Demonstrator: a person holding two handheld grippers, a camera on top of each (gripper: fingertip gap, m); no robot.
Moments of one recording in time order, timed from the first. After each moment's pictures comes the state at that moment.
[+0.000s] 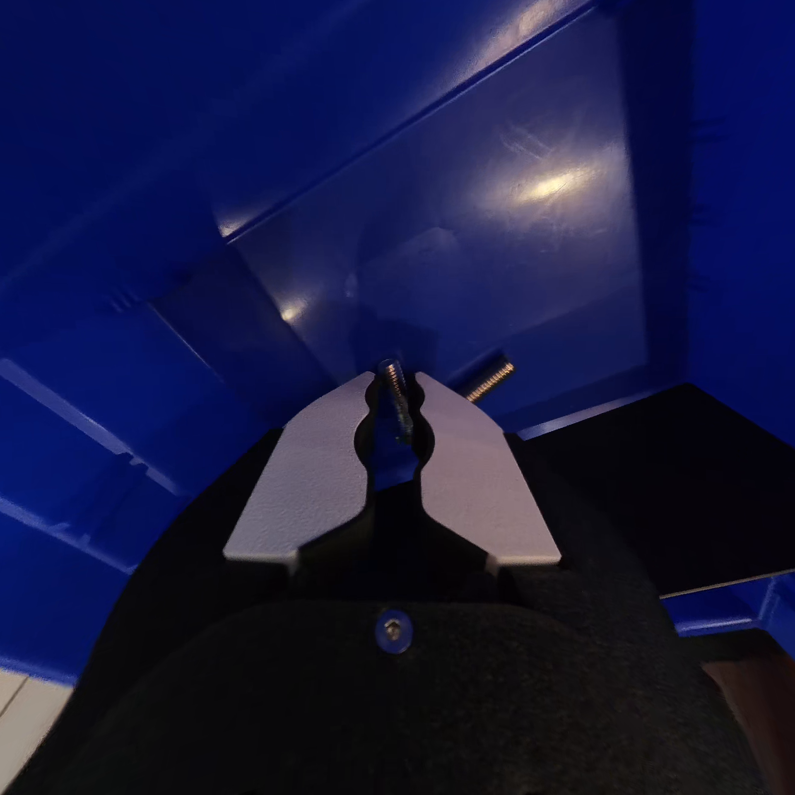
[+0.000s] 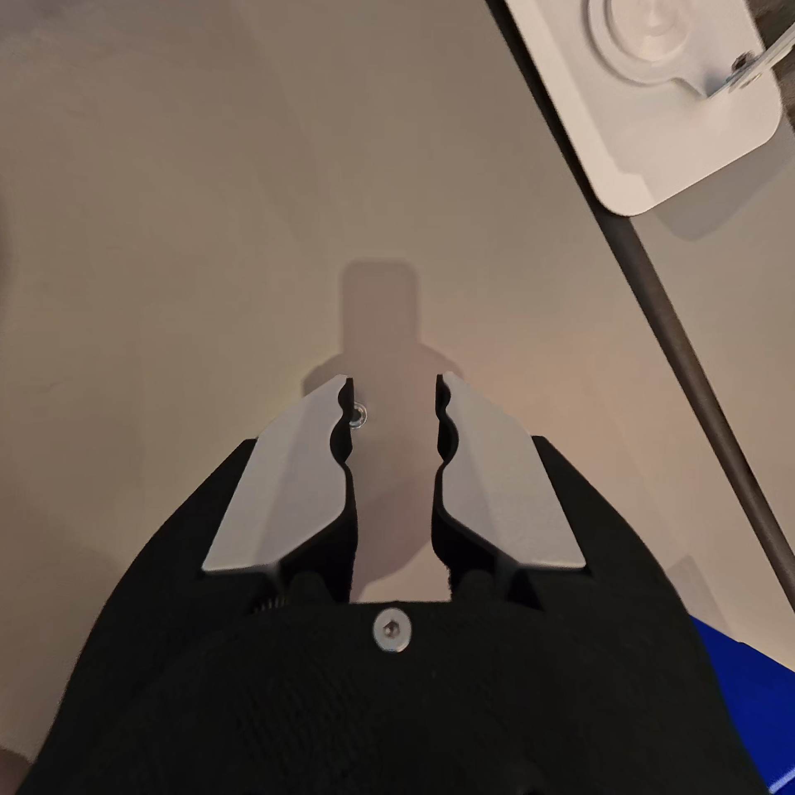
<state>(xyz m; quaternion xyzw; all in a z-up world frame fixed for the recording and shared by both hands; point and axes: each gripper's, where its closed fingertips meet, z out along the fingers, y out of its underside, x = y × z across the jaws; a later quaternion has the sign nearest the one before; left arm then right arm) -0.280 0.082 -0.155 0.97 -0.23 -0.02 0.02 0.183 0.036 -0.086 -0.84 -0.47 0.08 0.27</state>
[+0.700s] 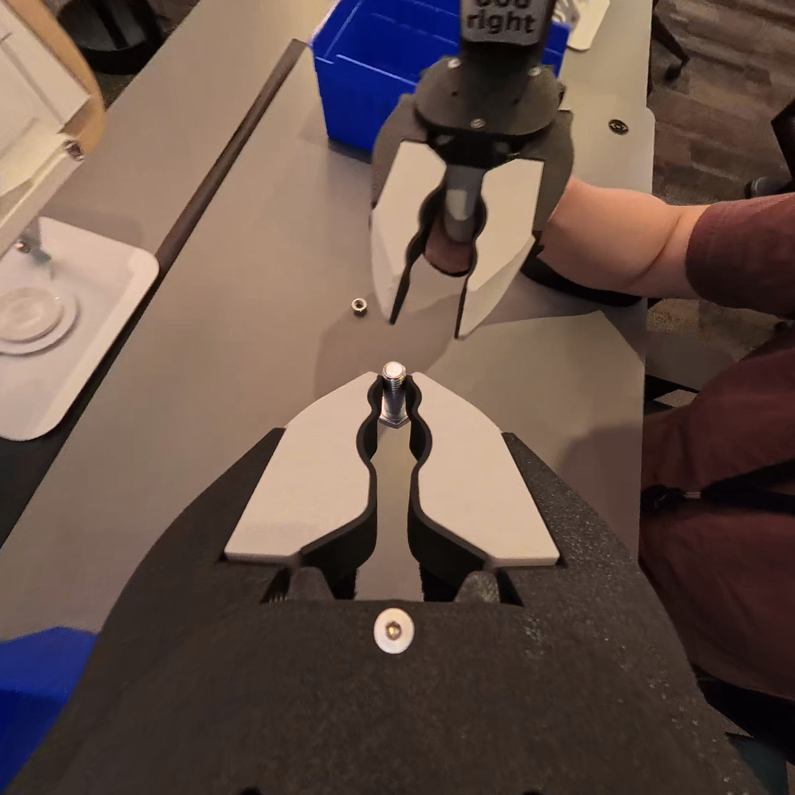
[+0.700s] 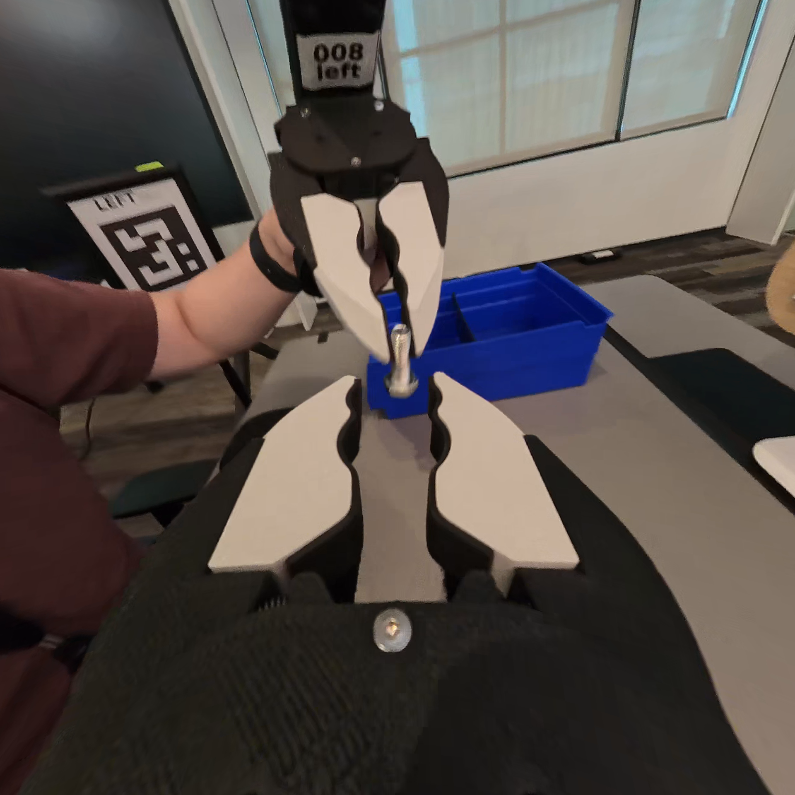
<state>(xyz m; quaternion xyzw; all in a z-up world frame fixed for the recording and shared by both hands) 0.043 -0.052 0.051 0.73 -0.54 0.30 -0.30 0.060 -0.060 0.058 -0.56 -0.46 0.52 0.44</state>
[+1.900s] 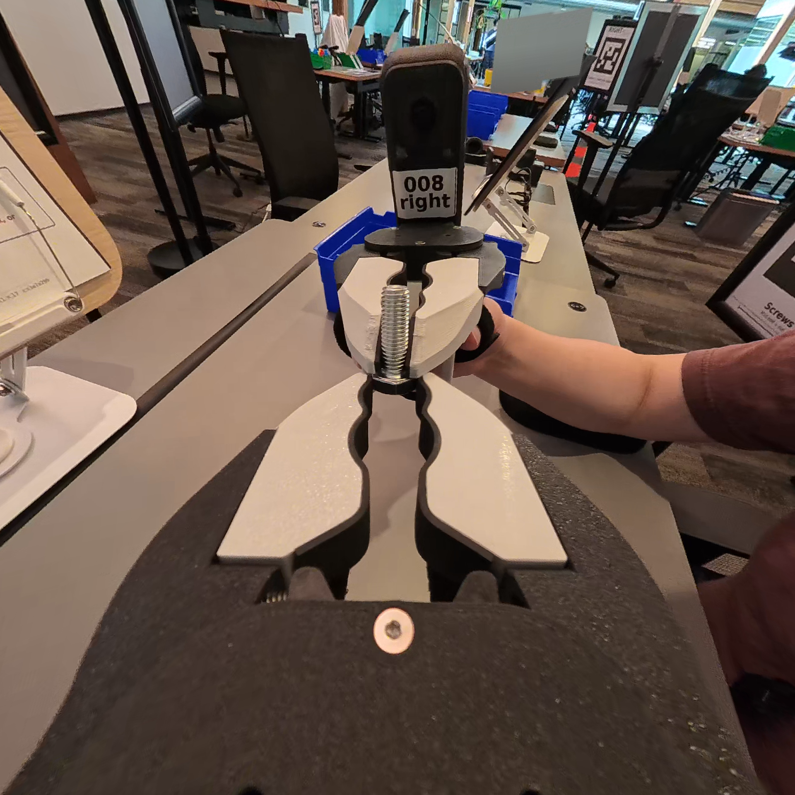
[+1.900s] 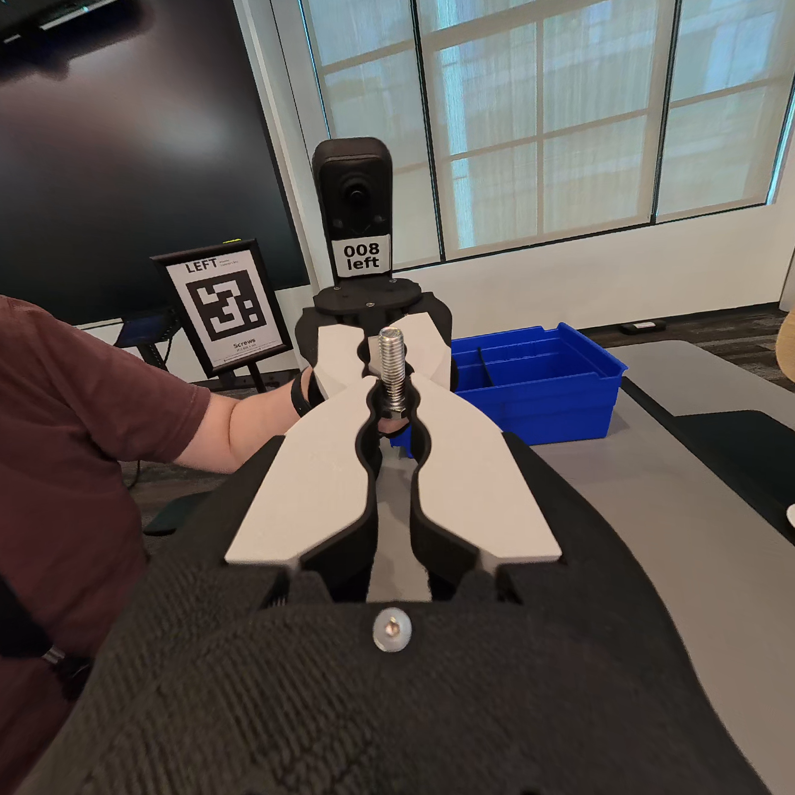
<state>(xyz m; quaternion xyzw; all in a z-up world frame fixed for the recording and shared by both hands) 0.114 -0.054 0.052 0.64 -0.46 0.41 -0.46 0.089 -0.055 0.075 -0.49 -0.44 0.60 0.46</state>
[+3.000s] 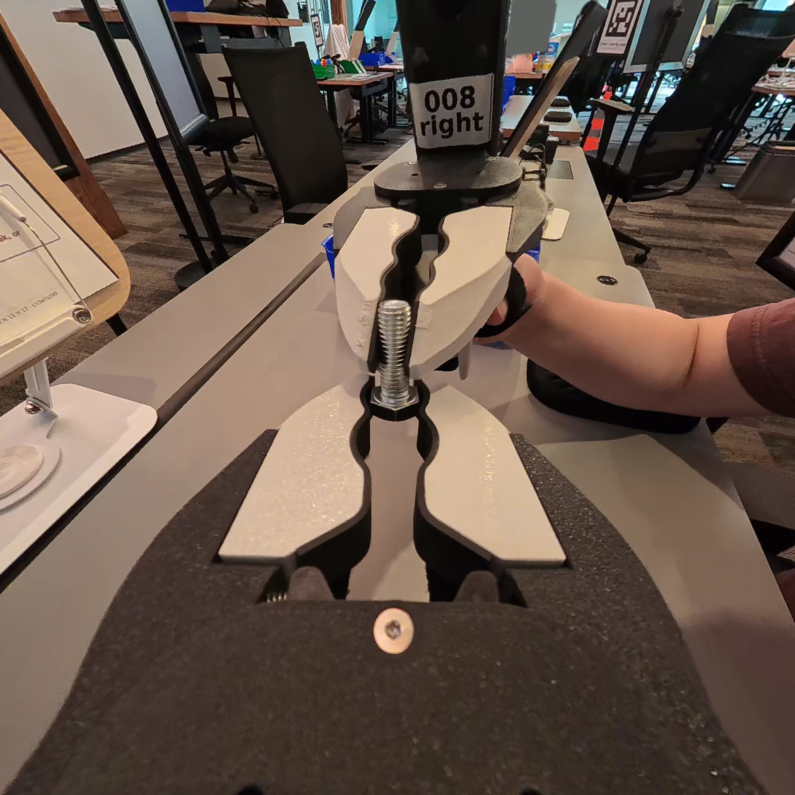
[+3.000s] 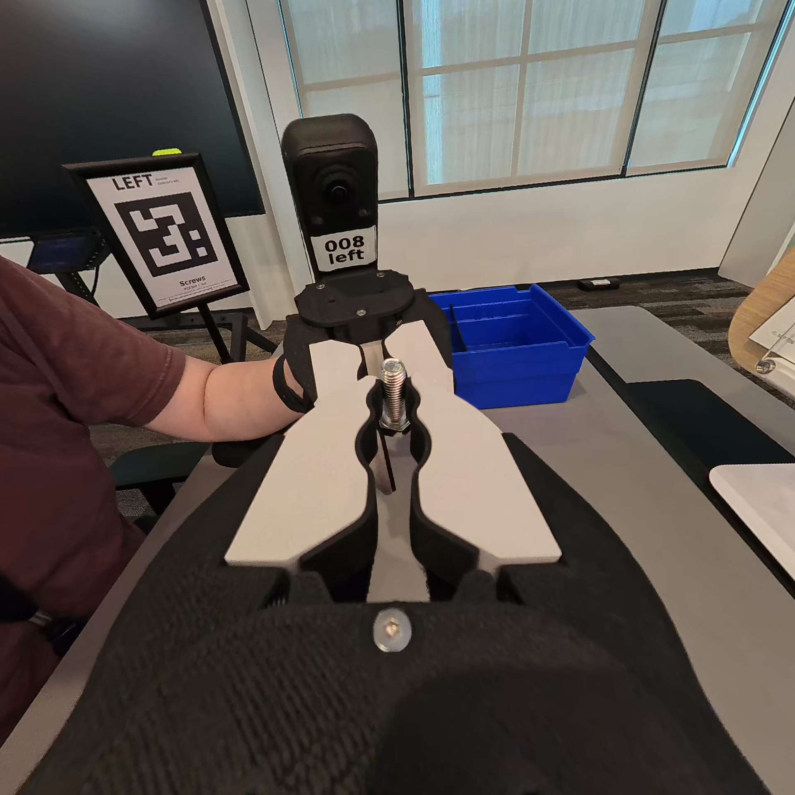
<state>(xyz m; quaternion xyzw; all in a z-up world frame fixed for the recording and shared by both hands) 0.121 -0.054 0.031 0.62 -0.48 0.38 -0.49 0.082 -0.058 0.067 -0.53 -0.49 0.52 0.47</state>
